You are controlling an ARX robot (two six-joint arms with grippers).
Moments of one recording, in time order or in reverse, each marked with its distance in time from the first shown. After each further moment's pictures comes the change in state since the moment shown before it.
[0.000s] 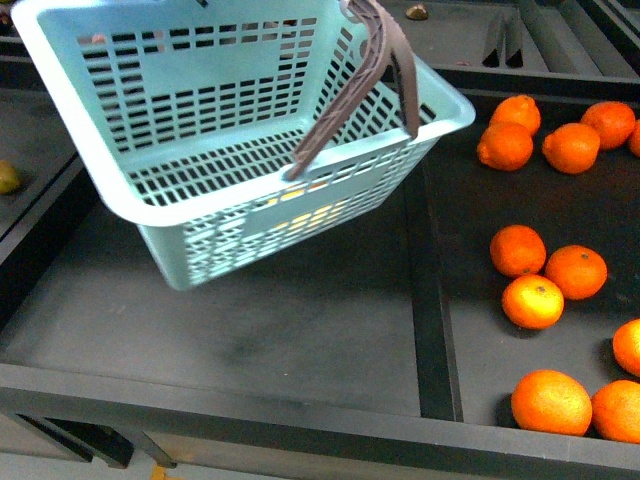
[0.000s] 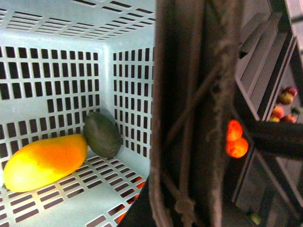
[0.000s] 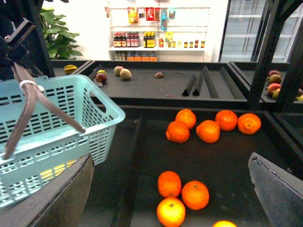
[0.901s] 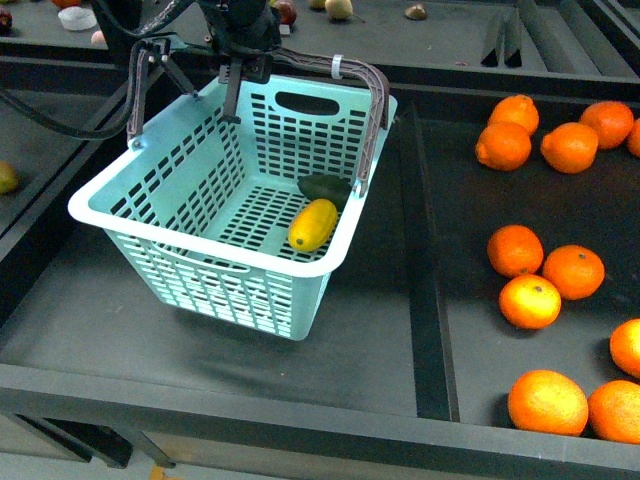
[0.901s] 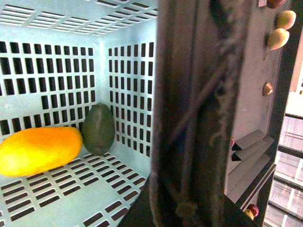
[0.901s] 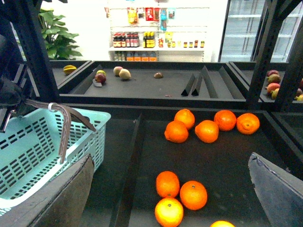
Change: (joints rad) left arm 0.051 0.238 0.039 0.101 -0.207 -0.526; right arm 0.000 0.000 0.000 0.000 0.000 0.000
